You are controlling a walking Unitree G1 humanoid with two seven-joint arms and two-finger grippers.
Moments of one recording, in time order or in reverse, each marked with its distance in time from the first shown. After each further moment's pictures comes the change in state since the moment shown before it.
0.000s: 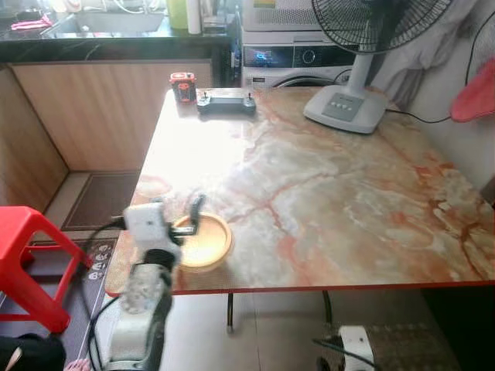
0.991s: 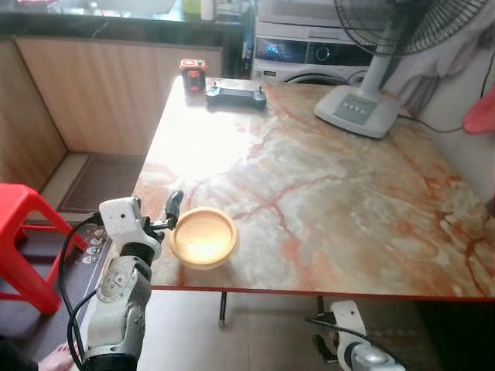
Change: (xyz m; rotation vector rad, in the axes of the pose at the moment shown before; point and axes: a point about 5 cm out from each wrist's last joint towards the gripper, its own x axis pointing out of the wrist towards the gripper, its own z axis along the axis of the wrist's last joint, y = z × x) left arm 0.013 0.026 0.000 -0.061 0.043 0.002; right arm 0.004 0.001 0.044 -0.137 -0.035 0.019
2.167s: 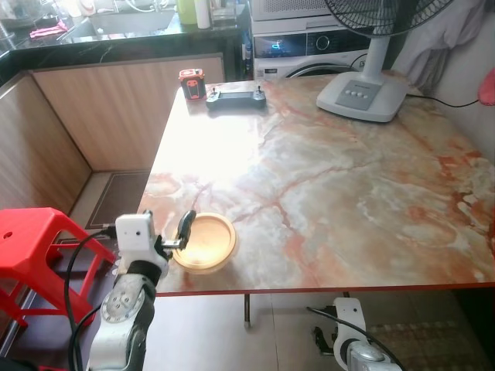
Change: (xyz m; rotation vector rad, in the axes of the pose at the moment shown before) left arm -0.025 -0.006 -0.014 0.095 0.054 -0.072; right arm 0.001 0.007 0.001 0.164 -0.019 -0.048
